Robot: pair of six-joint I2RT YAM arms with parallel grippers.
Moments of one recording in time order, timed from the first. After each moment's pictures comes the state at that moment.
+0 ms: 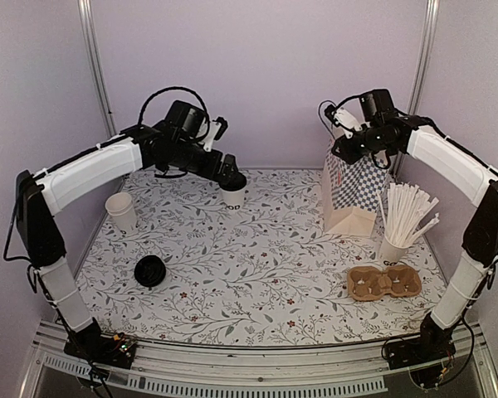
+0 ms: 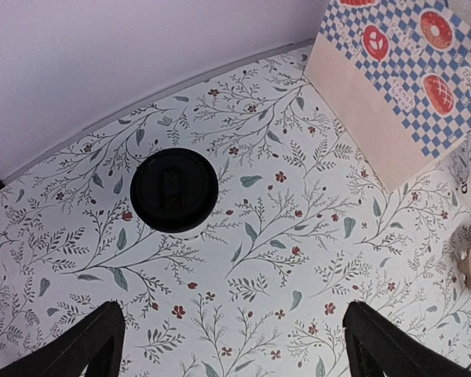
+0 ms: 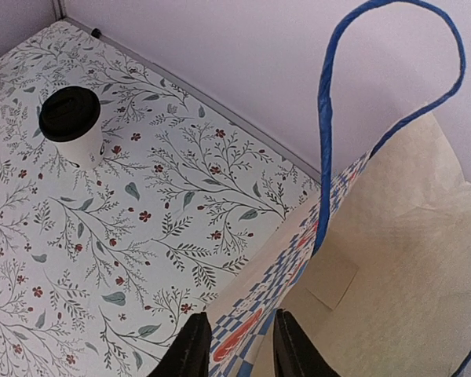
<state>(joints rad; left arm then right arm) -0.64 1.79 1.72 -0.62 -0.06 -0.10 0.38 1.72 1.71 -0.63 -0.04 -0.32</state>
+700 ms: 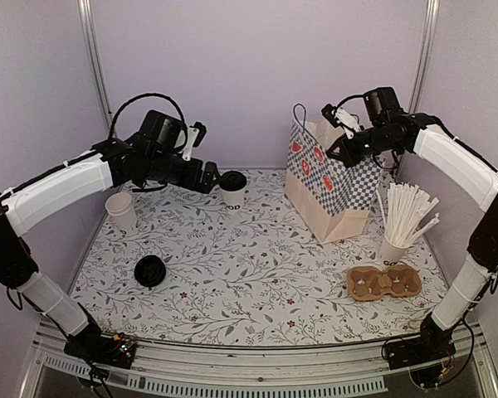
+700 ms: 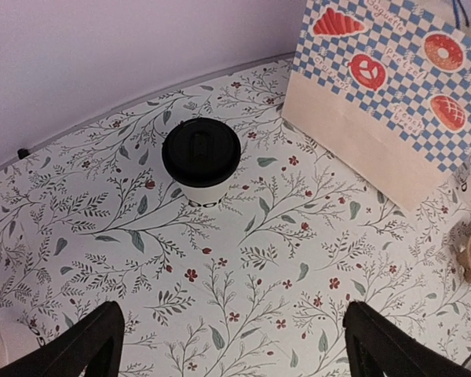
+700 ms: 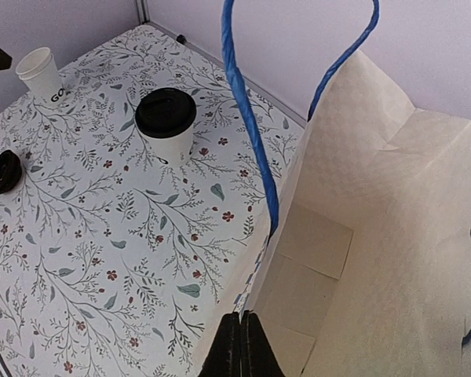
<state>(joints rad) -0.66 1.54 1.44 -0.56 -0.13 -0.17 0.39 1.69 1.71 -0.71 -0.26 -0.30</state>
